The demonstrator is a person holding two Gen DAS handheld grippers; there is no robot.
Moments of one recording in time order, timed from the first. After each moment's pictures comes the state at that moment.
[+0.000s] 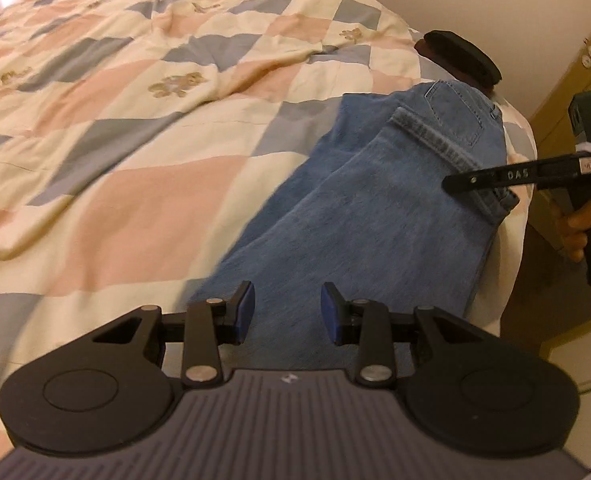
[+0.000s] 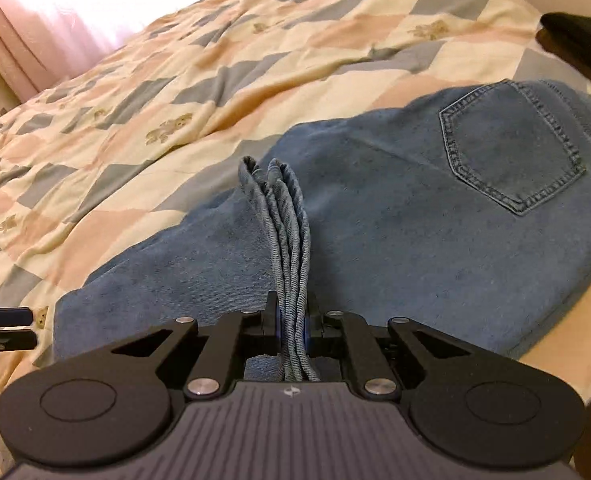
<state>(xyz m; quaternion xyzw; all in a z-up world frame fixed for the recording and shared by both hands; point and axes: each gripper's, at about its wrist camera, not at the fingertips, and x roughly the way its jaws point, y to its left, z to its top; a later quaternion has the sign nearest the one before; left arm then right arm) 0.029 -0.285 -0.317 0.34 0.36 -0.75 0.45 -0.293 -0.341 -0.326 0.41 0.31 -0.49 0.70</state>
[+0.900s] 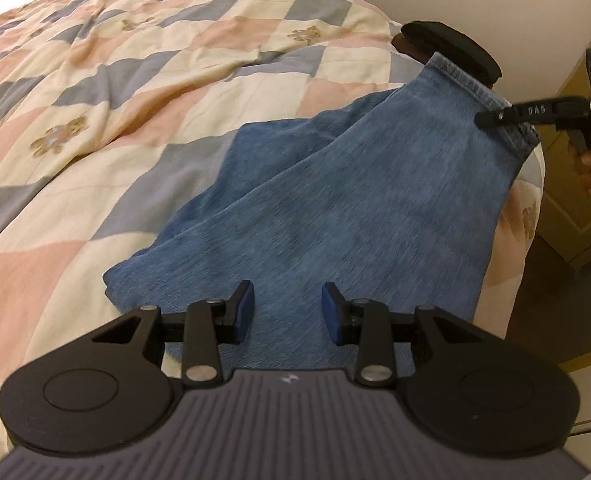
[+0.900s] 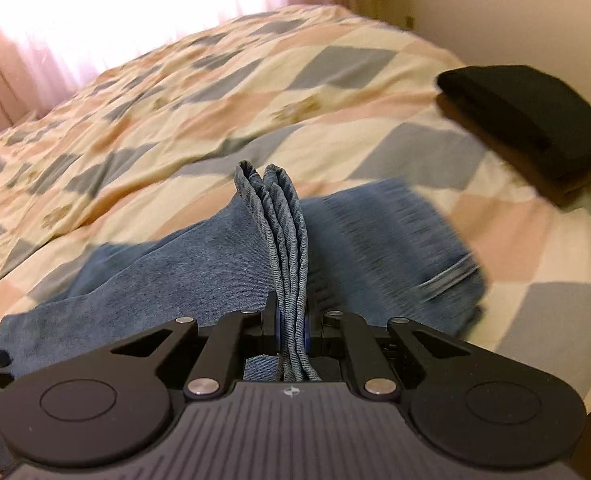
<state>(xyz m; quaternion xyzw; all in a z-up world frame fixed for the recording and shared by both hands) -0.140 -0.351 -0.327 0.35 0.34 -0.74 0.46 -0.500 -0.437 -0.301 0.34 0.29 -0.55 0.70</state>
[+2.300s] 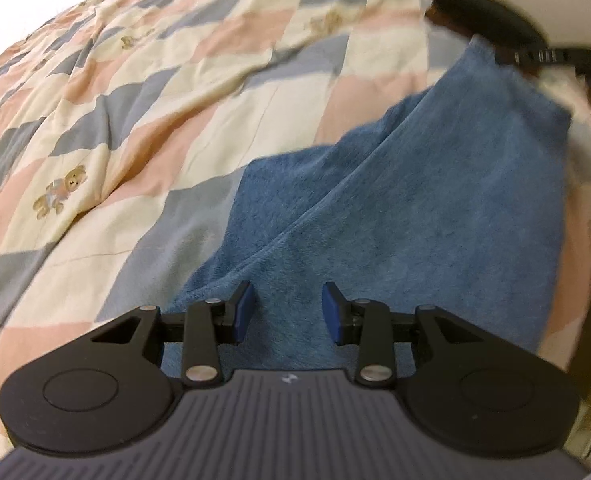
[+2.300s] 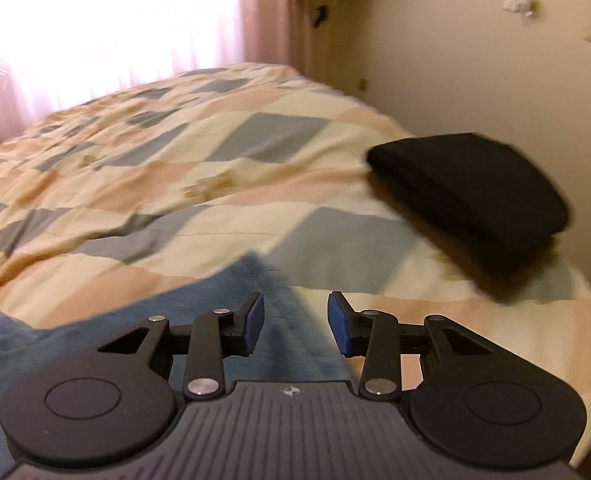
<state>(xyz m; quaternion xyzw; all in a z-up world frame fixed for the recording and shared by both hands) -0.194 -0.416 -0.339 0.44 0.29 -0.69 0.50 -0.532 -0.503 -0.313 0.25 0.26 -0.62 0.69</state>
